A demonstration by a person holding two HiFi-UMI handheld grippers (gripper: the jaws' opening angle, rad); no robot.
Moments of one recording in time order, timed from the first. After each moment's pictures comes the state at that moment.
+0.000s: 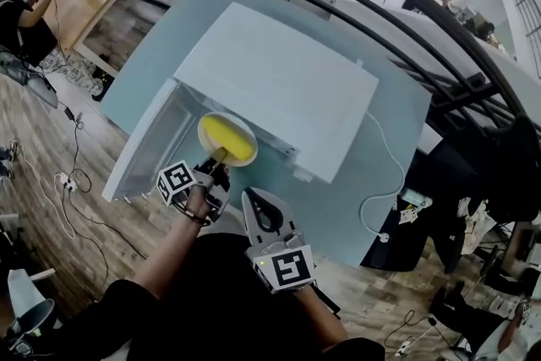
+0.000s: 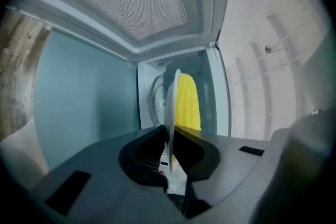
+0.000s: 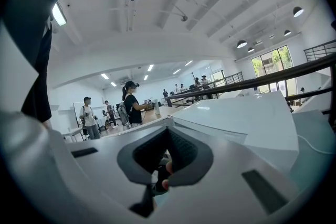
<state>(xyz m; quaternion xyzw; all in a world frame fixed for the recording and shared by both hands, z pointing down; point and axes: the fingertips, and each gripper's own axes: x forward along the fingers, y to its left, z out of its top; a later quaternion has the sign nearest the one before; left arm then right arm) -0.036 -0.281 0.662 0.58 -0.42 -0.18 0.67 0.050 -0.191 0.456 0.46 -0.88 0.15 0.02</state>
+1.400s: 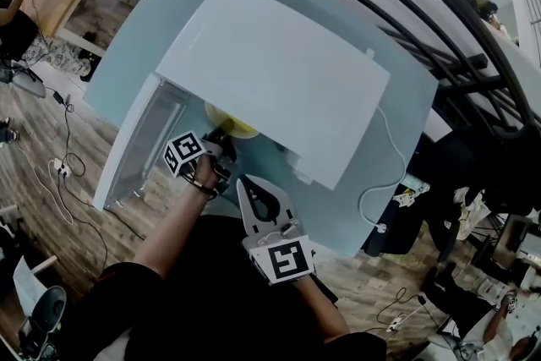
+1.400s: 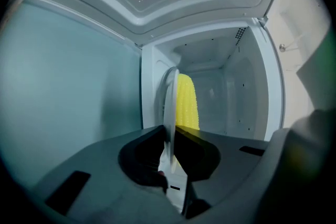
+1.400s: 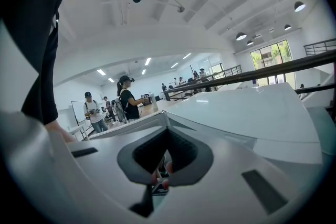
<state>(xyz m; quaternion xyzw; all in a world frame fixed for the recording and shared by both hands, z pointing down) -0.006 -0.347 0.721 0.55 -0.43 -0.15 0.70 0.044 -0.238 0.482 0.45 -0.87 0.20 0.06</state>
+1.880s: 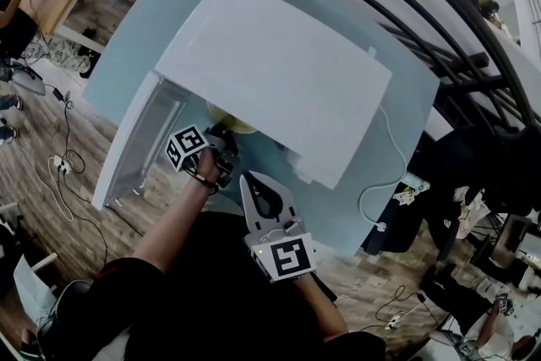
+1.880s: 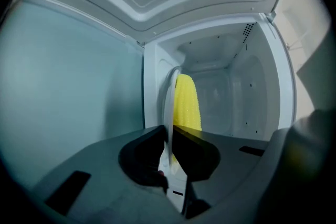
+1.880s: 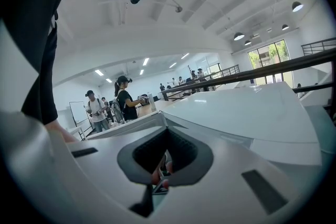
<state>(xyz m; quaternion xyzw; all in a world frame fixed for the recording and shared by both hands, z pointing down) -0.004 -0.354 0.731 0.54 -0.44 -0.14 0.70 0.050 -0.244 0.485 0.46 -0.86 0.20 0.06</state>
